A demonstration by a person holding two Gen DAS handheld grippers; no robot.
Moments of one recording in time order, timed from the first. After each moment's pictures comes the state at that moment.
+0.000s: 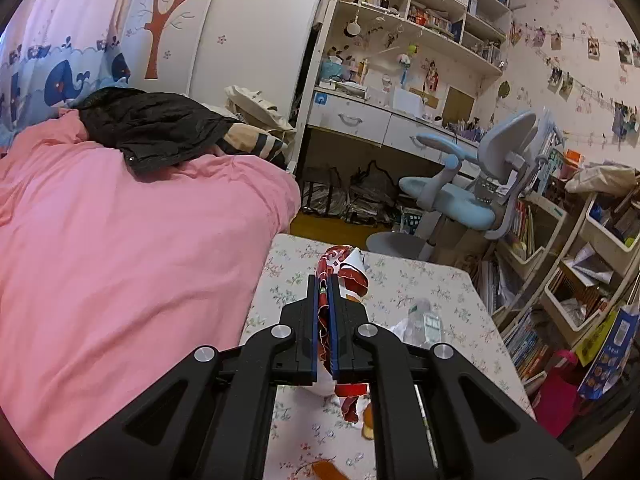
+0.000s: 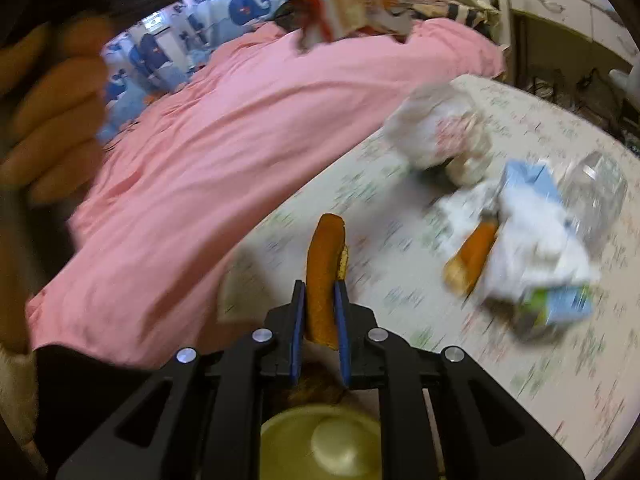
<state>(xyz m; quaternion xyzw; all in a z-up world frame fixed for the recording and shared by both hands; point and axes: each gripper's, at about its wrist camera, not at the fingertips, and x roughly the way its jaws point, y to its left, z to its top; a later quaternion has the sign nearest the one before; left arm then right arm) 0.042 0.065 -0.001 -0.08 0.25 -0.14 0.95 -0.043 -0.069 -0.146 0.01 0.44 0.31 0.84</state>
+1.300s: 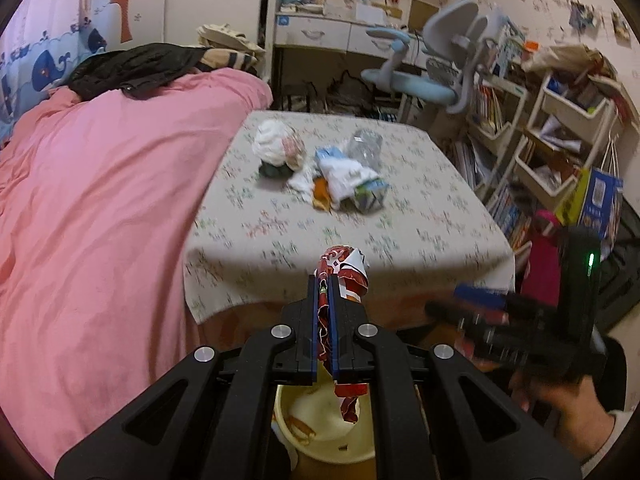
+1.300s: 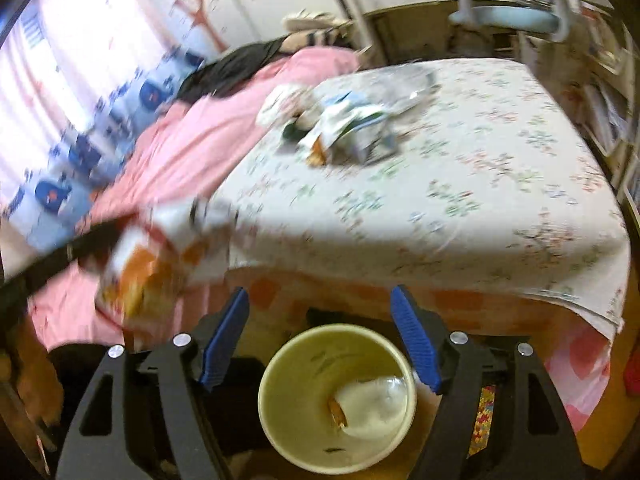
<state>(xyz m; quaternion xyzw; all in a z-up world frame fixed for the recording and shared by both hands) -0.201 0.034 -0.088 0.01 0.38 -0.17 0.91 -0.171 -0.162 -0.172 0.17 0.39 0.12 0.90</state>
